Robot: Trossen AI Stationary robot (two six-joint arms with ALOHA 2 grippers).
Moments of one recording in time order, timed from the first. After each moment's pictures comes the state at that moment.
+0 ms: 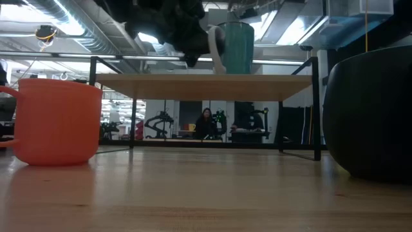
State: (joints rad) left arm 0.25 1.53 1.02 0.08 0.42 0.00; right arm 0.33 1.77 2.10 -1.56 0.62 1.39
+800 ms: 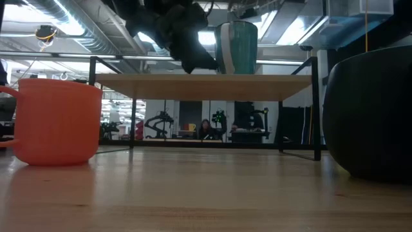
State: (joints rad) left arm 0.24 1.57 1.09 -0.15 0.33 0.13; right arm 0.34 1.77 2.10 -1.57 0.64 1.38
